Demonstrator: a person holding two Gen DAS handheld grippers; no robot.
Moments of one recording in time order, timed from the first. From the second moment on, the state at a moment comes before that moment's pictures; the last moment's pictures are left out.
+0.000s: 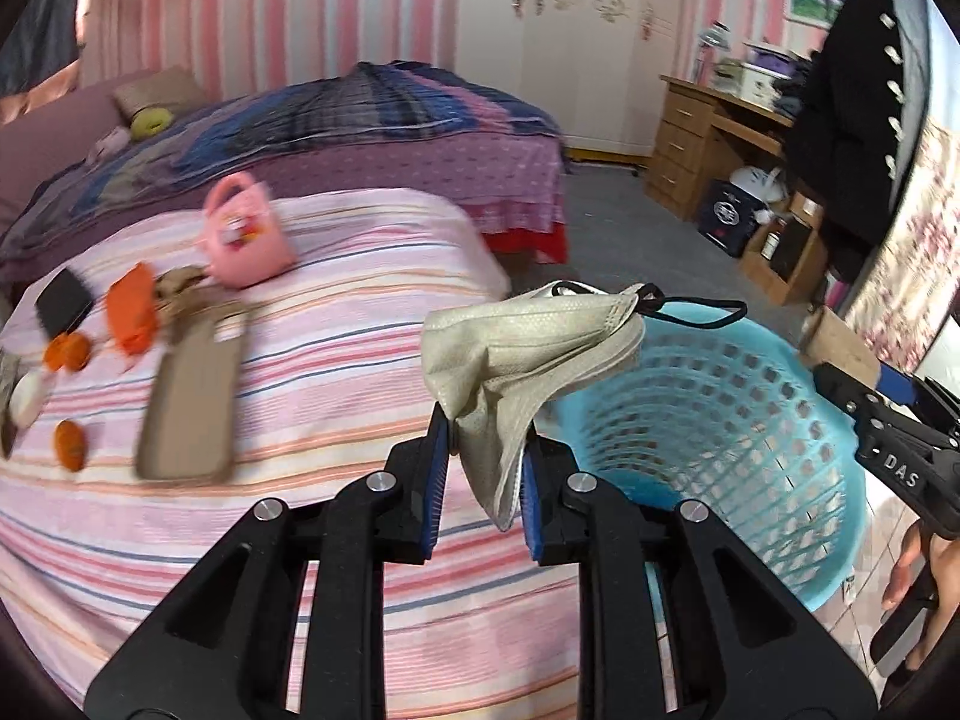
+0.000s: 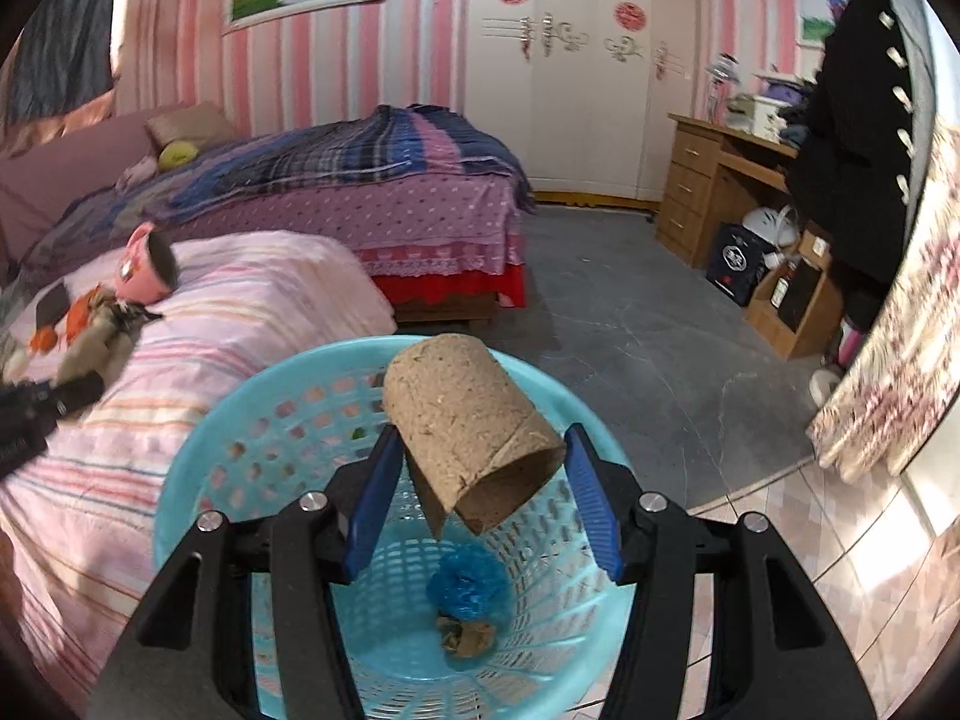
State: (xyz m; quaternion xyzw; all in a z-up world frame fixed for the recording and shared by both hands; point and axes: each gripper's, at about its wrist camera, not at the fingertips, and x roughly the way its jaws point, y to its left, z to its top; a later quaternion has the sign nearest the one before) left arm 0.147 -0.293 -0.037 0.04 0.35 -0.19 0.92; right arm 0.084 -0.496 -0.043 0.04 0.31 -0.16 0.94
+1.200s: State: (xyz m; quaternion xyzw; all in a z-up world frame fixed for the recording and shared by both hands) left arm 0.152 -0.273 -0.022 0.04 0.32 -0.17 0.93; right arm 0.094 -0.489 -0.048 0.05 0.31 -0.16 0.94
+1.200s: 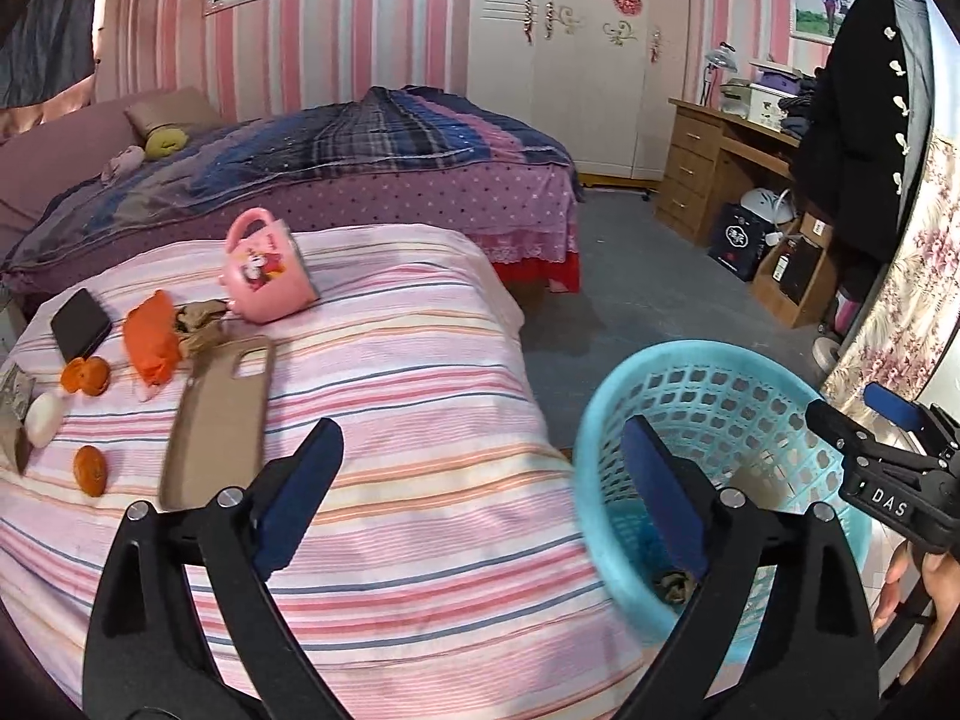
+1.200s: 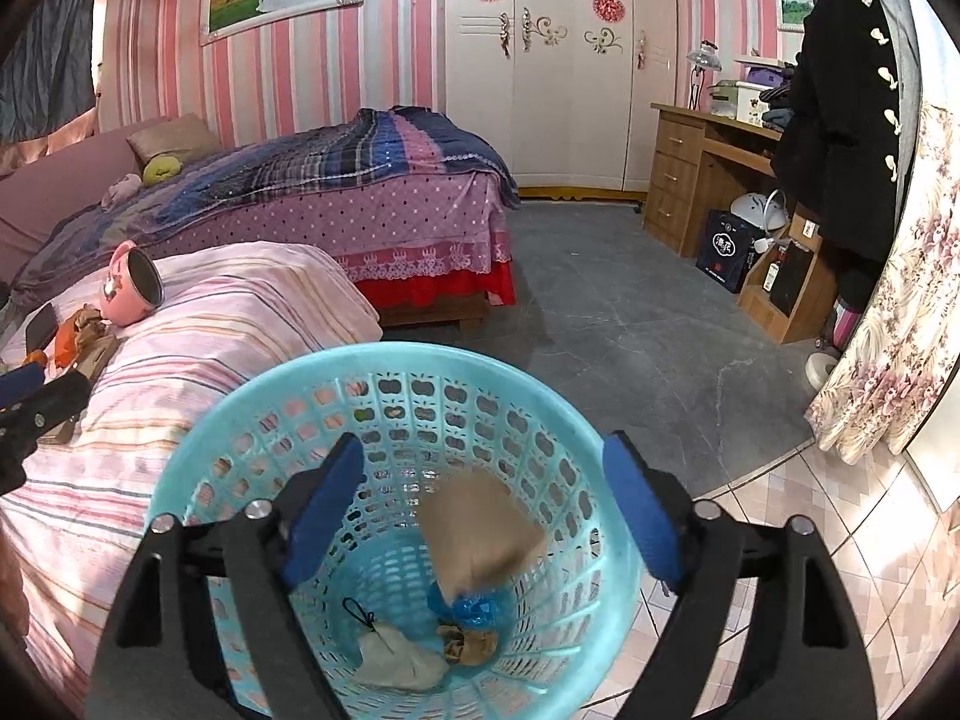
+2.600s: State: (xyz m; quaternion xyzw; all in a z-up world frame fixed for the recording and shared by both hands) left arm 0.181 0.003 -0.042 0.02 0.33 0.00 0.94; right arm 0.172 -0.285 -0.031 -0.01 0.30 -0.06 0.95
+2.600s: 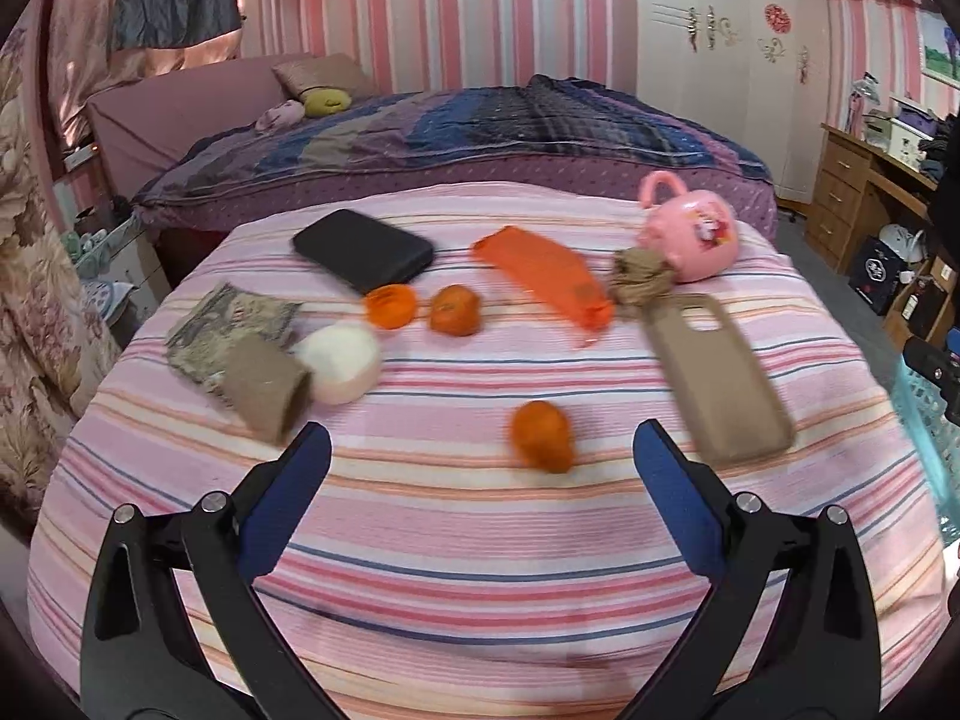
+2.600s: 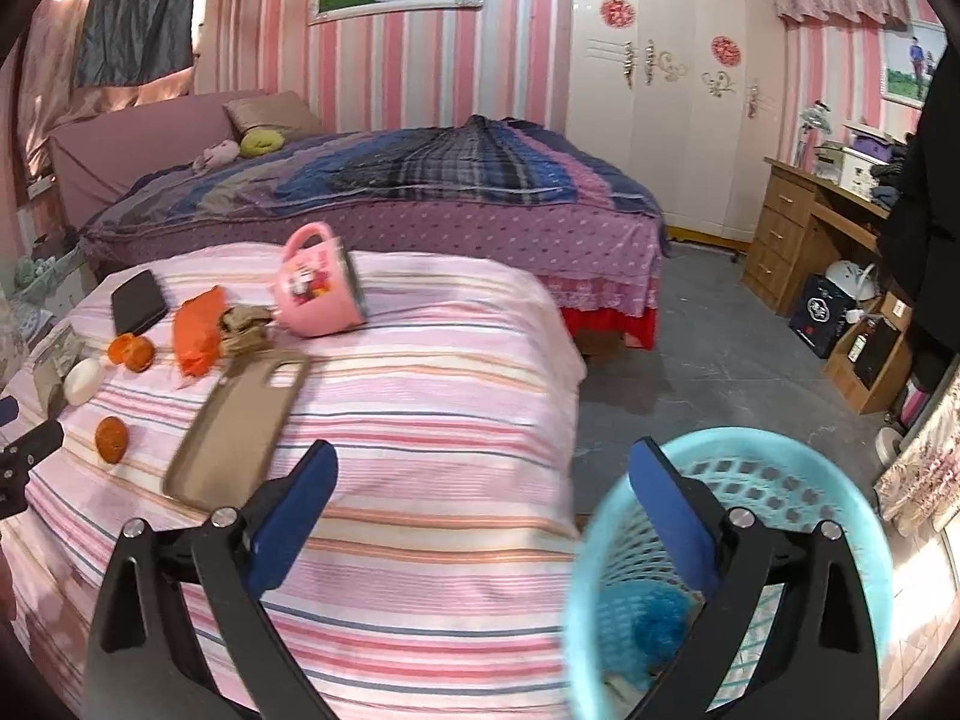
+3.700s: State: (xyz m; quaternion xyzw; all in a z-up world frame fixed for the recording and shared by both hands) left arm 0.200 0.187 -0.067 -0.07 0.37 0.11 0.92; right arm 0.220 -0.075 -0.069 -0.06 0.34 0.09 0.93
